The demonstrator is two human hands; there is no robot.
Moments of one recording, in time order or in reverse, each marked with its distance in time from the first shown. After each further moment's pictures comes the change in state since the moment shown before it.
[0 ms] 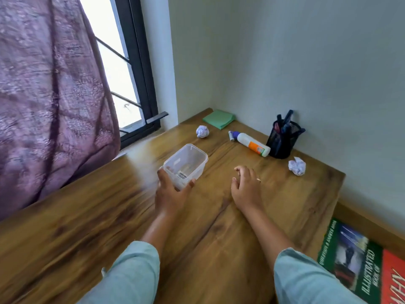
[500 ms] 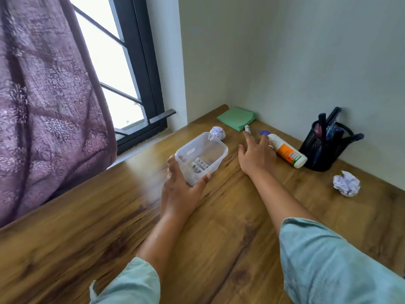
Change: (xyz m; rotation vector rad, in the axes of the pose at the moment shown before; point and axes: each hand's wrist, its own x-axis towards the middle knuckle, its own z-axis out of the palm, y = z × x) left_hand 0.065 -0.006 0.028 0.041 0.002 0.139; right_hand 0.150 -0.005 0.063 -0.343 -0.057 0.077
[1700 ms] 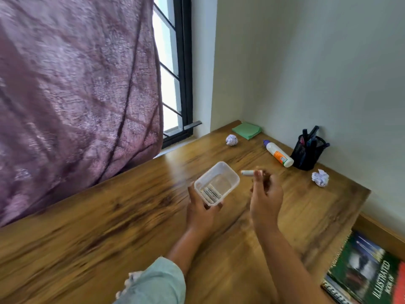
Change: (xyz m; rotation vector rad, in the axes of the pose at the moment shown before) left_hand -0.138 0.023 -0.063 -0.275 -0.051 -0.141; right_hand -0.234 -0.036 -0.134 1.285 0.215 0.098
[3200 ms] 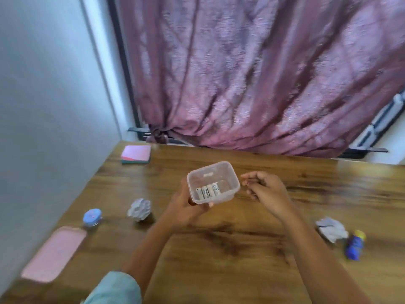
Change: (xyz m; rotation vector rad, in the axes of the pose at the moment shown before) left_hand -0.345 -0.071 -0.440 -0.059 0.386 -0.108; right_hand -0.378 -0.143 0.171 -0.206 -1.247 0.056
